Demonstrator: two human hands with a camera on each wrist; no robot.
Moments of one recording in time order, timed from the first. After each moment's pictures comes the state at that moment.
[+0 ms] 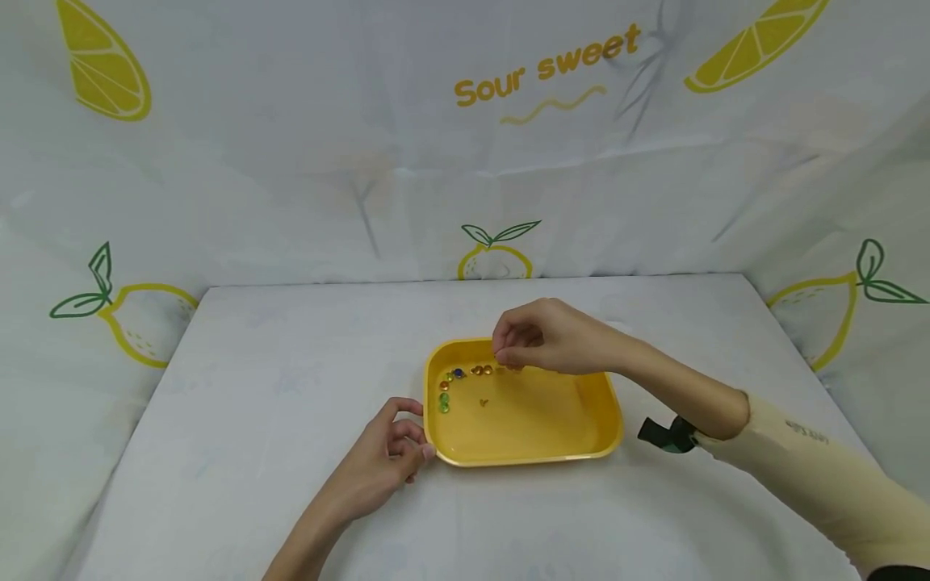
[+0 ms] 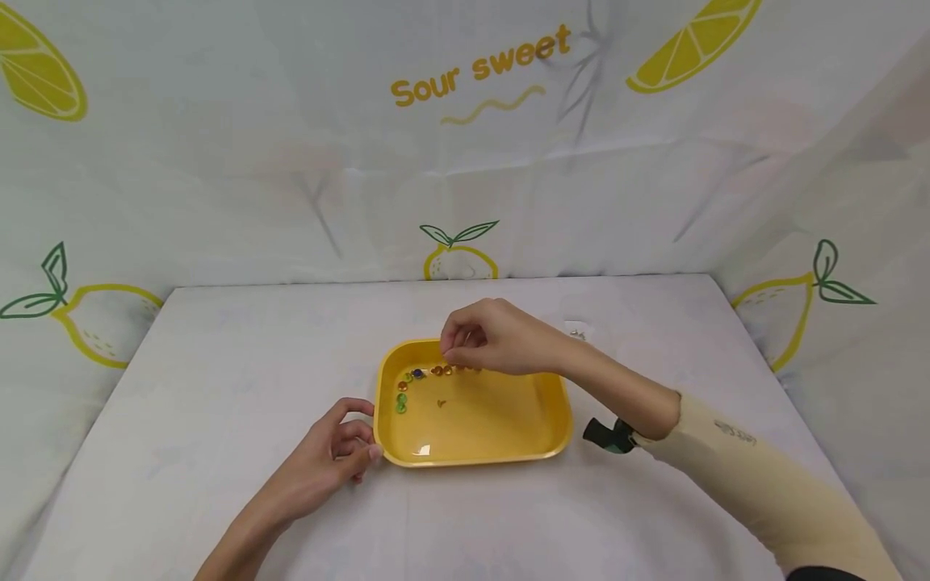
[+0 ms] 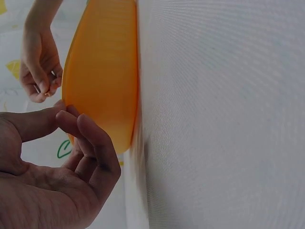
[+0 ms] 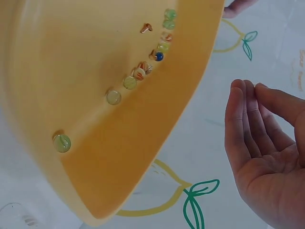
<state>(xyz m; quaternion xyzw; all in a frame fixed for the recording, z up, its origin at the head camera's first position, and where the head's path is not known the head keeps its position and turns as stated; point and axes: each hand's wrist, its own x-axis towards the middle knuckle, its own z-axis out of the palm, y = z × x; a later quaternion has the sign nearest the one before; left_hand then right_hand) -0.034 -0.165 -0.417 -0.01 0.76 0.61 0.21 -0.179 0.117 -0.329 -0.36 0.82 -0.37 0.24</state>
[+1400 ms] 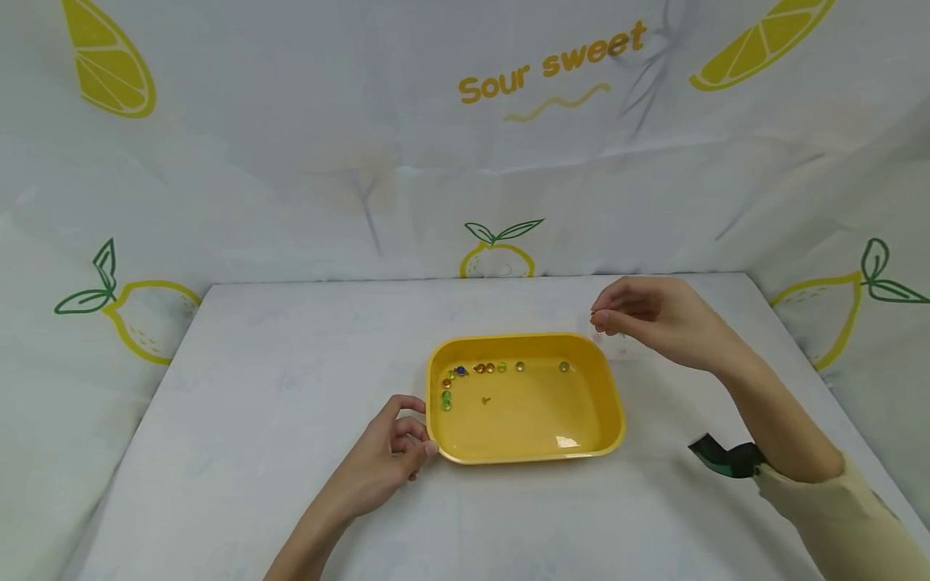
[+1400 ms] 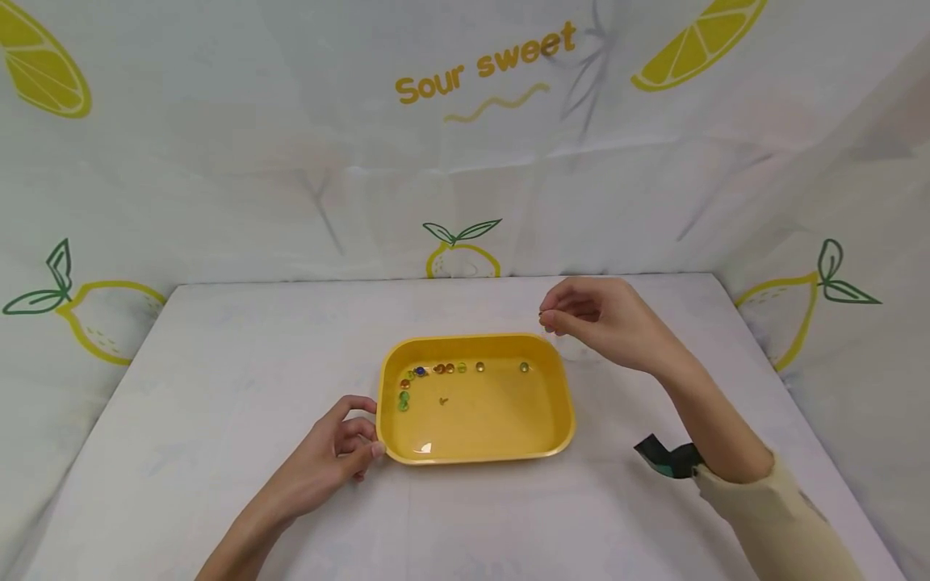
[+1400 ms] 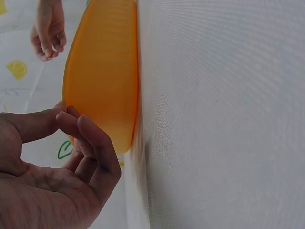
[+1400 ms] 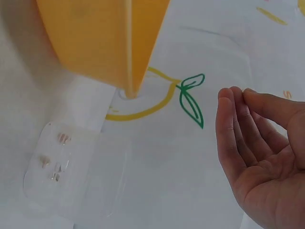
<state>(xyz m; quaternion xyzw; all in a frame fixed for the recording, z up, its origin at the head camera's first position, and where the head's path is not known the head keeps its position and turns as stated) -0.035 -0.165 -0.419 -0.02 0.76 0.61 0.20 -0.169 0.216 -0.320 -0.26 0.88 -0.39 0.05</state>
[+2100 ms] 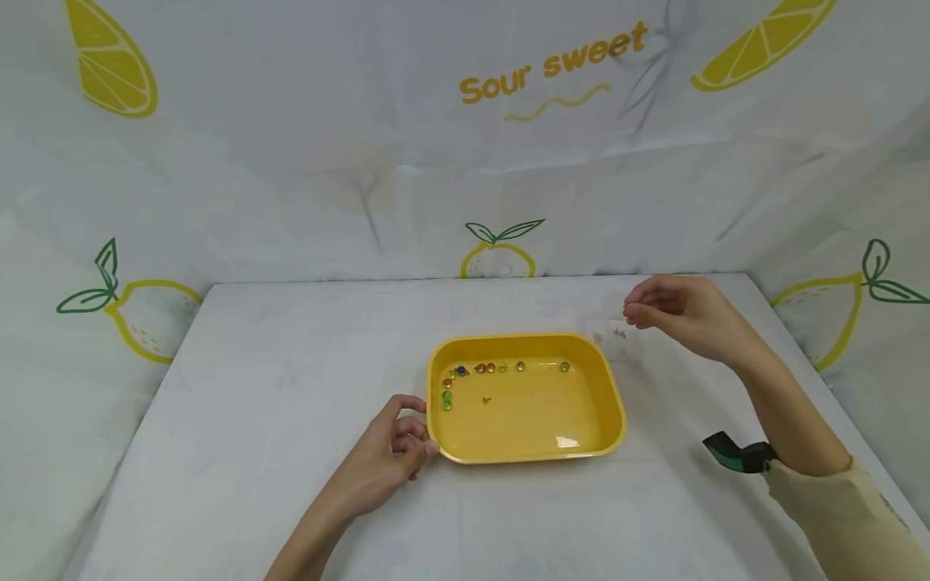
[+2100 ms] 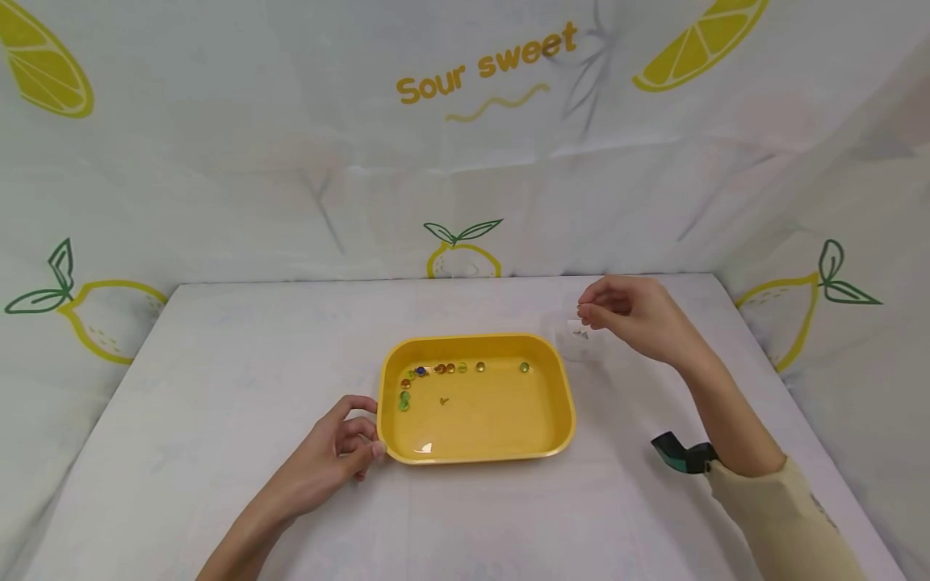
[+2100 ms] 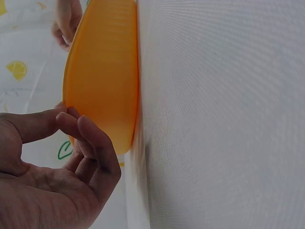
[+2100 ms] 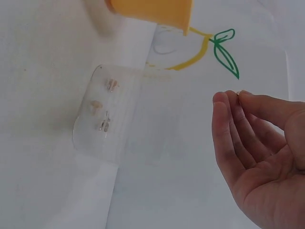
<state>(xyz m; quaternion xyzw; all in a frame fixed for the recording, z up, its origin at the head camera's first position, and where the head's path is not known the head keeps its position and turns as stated) -0.034 -0.164 -0.417 -0.02 0.76 0.61 0.20 -0.190 0.259 -0.347 -0.21 0.91 -0.36 0.01</state>
